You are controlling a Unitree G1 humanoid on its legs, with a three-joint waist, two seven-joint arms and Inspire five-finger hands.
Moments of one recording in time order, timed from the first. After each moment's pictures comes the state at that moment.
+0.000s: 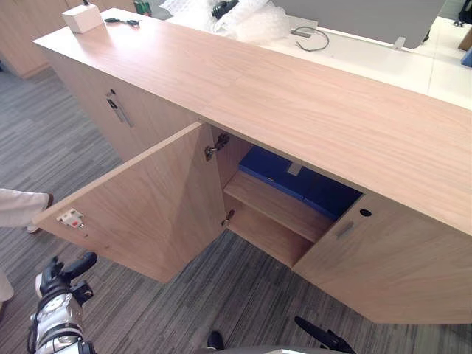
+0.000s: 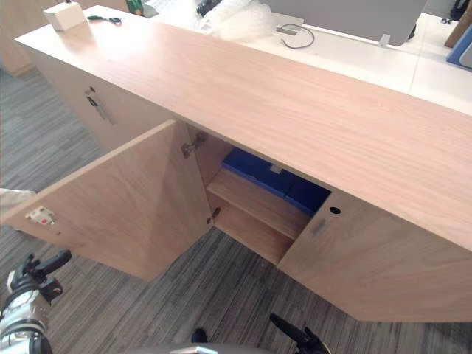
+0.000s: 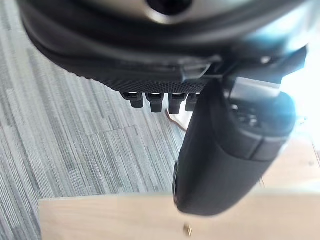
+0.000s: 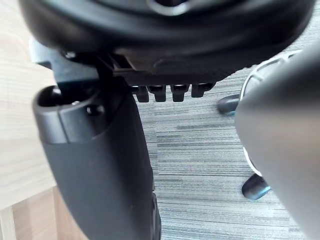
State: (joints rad) left arm -0.20 0.54 0.47 1.03 -0.21 -0.02 0.06; right arm 0.07 -0.04 -0.54 1.17 0.12 0.00 0.09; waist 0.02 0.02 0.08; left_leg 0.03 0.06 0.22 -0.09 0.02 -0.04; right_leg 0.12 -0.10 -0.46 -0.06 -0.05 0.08
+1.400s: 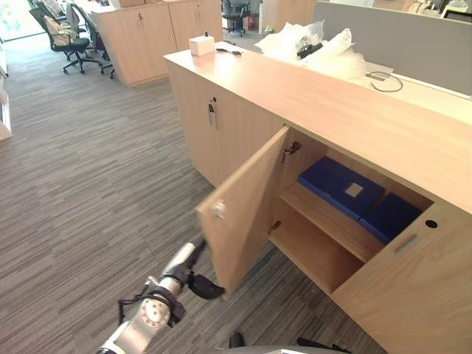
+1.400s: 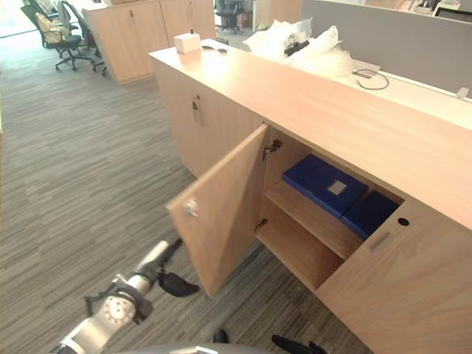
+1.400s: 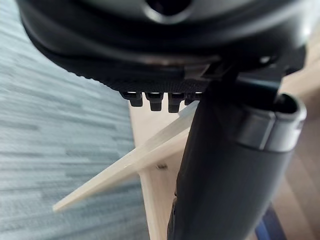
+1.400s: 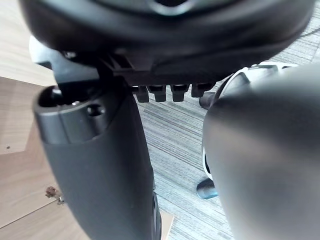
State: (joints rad) left arm 0.11 0.54 -0.59 0.13 0.07 0.03 -0.01; right arm 0.04 -0.12 -0.37 1.26 0.08 0.01 0.08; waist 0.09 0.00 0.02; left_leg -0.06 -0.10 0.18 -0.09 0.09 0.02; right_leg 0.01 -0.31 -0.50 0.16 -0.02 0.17
